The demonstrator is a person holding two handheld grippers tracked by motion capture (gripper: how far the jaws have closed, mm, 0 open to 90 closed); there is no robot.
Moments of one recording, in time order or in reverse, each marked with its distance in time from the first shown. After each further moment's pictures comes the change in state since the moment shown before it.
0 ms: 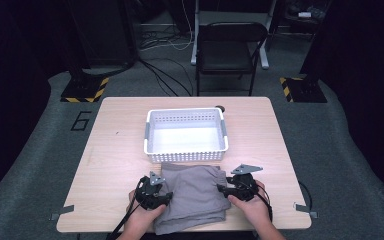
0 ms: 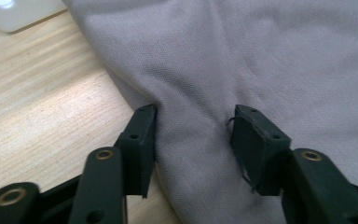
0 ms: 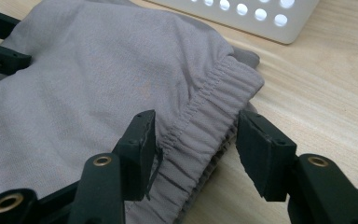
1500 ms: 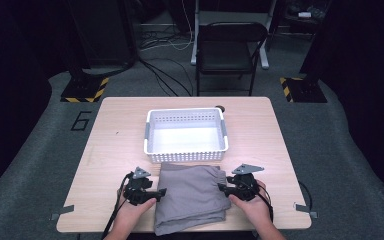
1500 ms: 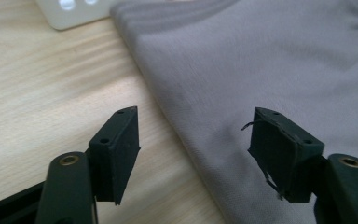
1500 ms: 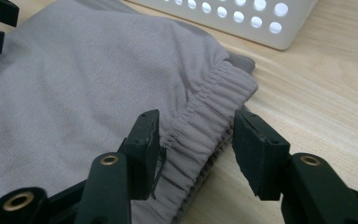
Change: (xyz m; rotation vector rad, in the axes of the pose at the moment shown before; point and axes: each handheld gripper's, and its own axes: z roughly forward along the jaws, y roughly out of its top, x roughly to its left) left arm 0.031 -0.004 -0.016 -0.055 -0.061 -0.134; right arm 0.000 0.001 -0.005 -0.010 0.001 -0.006
